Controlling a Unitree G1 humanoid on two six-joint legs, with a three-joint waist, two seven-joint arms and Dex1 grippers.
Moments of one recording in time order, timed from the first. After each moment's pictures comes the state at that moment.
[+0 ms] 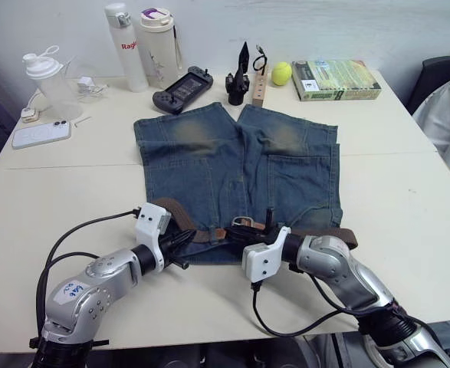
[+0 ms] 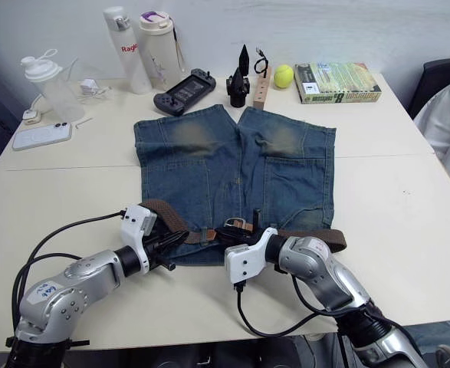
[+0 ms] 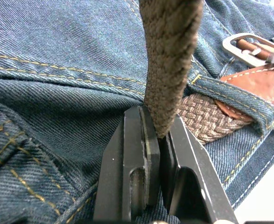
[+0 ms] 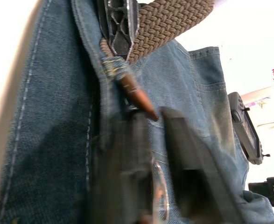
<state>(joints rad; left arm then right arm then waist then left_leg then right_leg) -0.06 0.48 0.03 -0.50 -0.70 0.94 -0.18 -0.30 -0.53 0.39 -0.17 -0.45 -0.35 0.63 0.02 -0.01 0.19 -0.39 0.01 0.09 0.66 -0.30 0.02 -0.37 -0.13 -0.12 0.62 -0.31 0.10</state>
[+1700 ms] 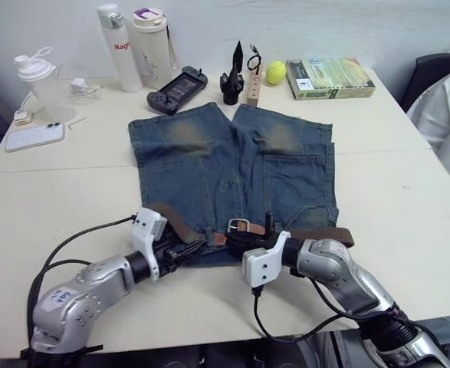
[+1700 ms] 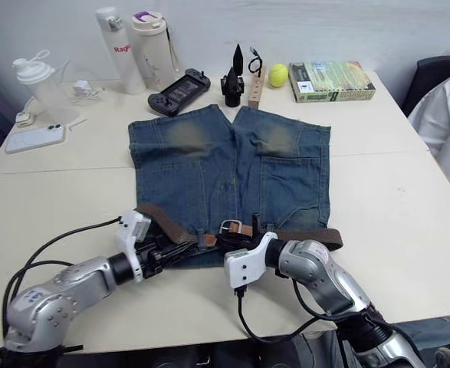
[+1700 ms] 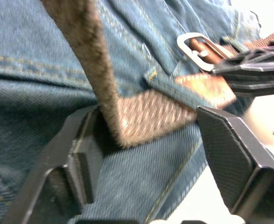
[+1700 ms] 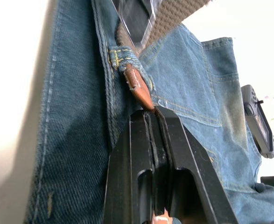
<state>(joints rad) 0.02 0.52 0.19 -0.57 -0.86 1.04 -0.34 -0.27 -0.52 0.39 -0.19 -0.46 -0.33 0.66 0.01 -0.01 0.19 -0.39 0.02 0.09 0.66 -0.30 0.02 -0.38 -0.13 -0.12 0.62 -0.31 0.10</state>
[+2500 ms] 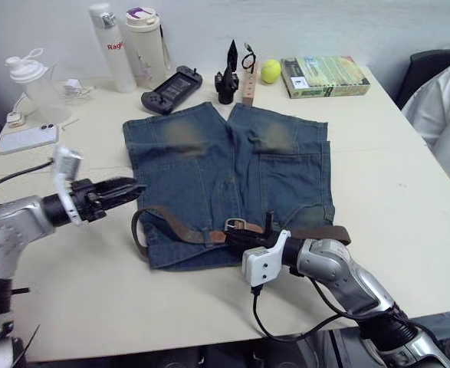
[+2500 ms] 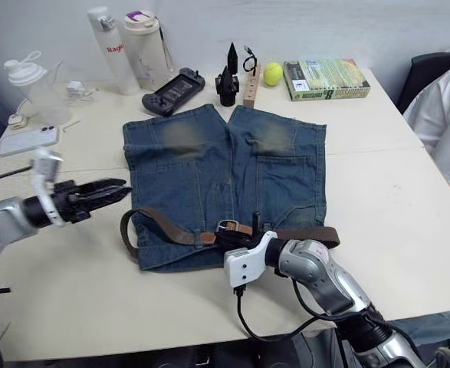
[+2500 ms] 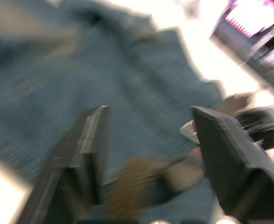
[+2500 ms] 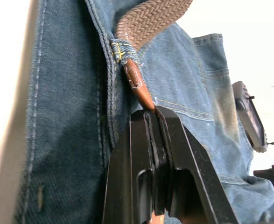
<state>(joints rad) -0.40 0.87 0.18 0.13 -0.74 0.76 -0.84 -0.27 -0.52 0.39 -0.19 -0.45 -0.34 0.63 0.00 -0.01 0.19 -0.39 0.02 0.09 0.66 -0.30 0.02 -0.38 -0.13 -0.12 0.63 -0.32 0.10</state>
